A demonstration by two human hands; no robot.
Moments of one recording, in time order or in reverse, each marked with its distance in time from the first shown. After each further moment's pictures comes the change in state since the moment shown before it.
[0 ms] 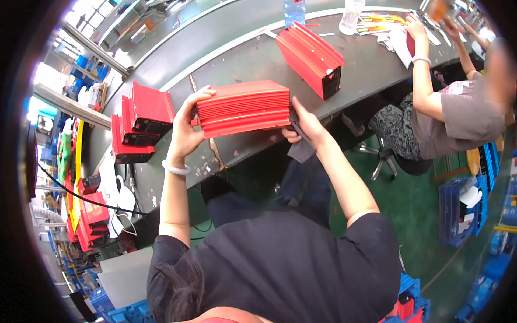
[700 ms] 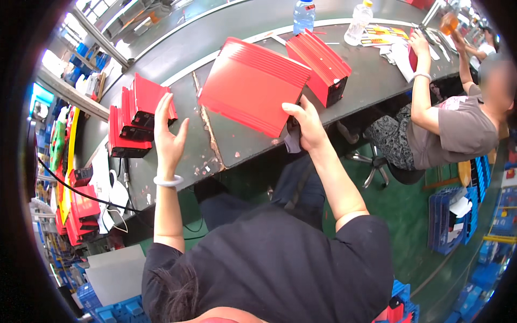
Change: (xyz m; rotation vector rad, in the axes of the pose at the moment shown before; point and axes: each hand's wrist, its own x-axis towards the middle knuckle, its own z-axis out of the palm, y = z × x) left_hand -0.043 0.004 -0.026 0.537 0.404 -0.163; right_hand -0.002 -0.014 0.059 -0.183 0.209 -0.531
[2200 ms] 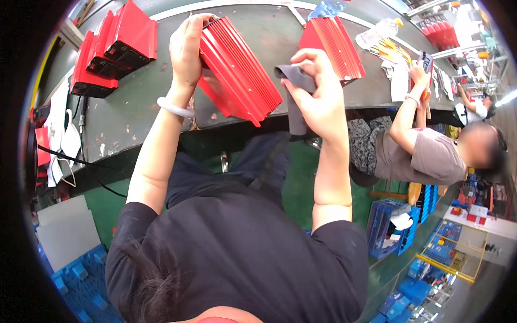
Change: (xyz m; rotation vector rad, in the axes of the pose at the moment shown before) left_hand 0.046 0.030 0.083 -0.766 0.389 -0.206; right_hand -0.004 -0.068 0.053 -0.805 -0.165 -0.242
